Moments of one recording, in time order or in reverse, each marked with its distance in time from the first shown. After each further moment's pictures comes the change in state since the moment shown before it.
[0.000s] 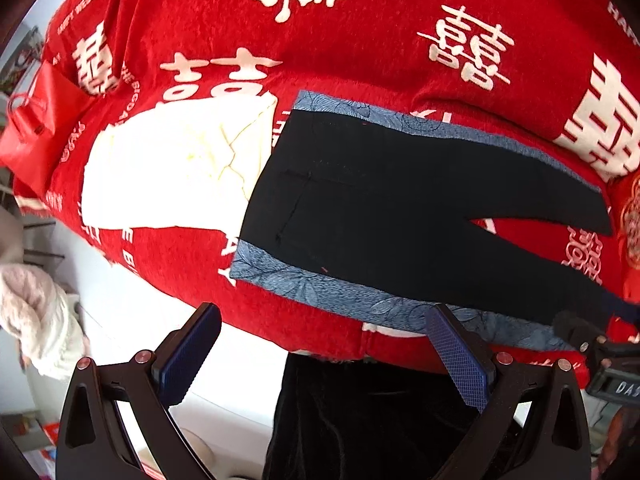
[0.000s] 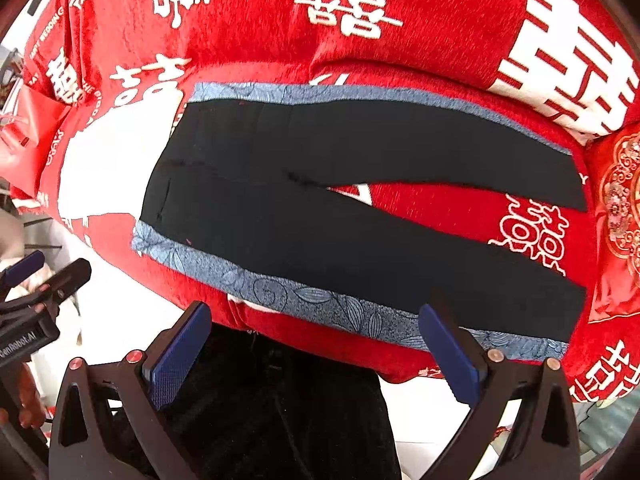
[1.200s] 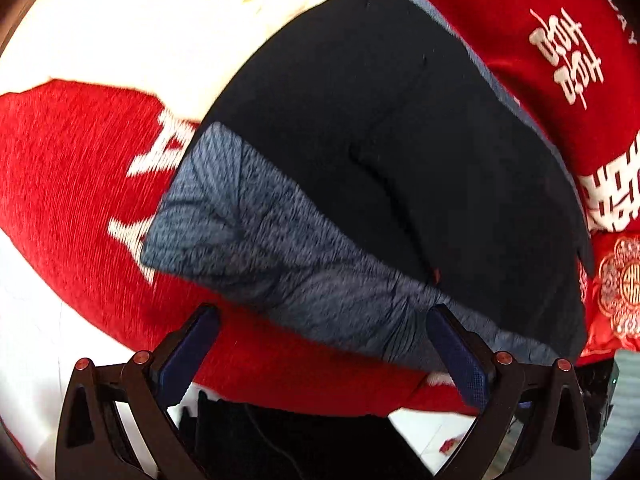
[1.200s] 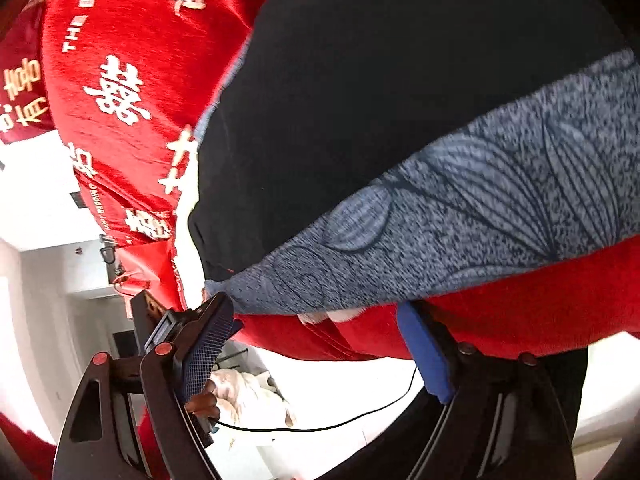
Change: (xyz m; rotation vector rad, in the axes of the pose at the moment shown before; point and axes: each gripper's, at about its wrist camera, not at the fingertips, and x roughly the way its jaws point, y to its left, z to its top) left arm 0.250 0.103 -0.031 -0.223 0.131 -0.385; right arm 0.217 -0.056 -0.112 0.599 -0.155 0.728
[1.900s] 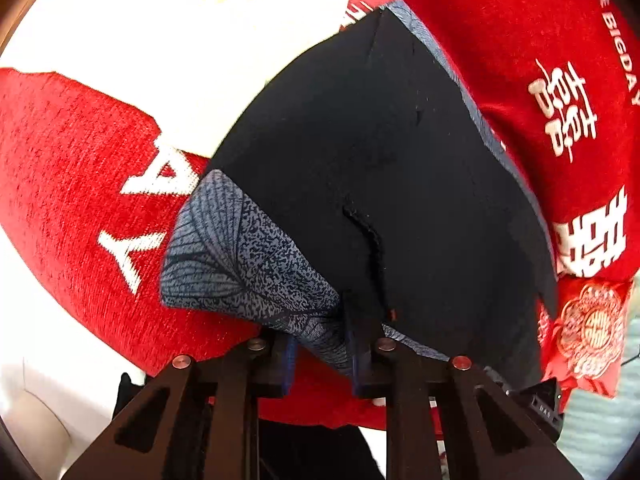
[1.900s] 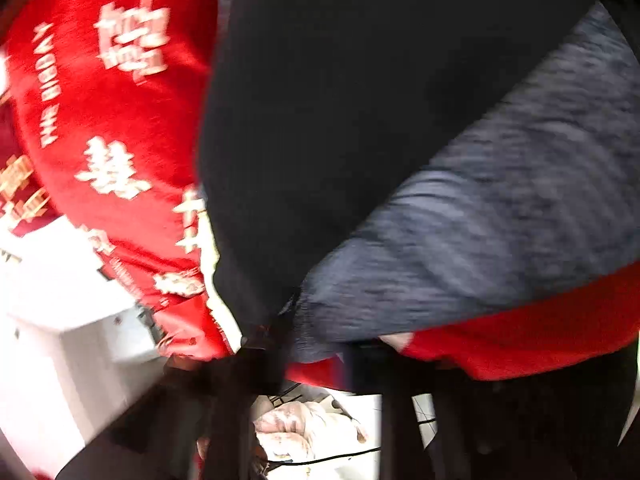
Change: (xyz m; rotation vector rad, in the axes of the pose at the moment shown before) left arm -0.014 0.007 0.018 -0.127 -0.018 -0.109; right arm 0.003 -0.025 0.024 0.294 -0.024 0.080
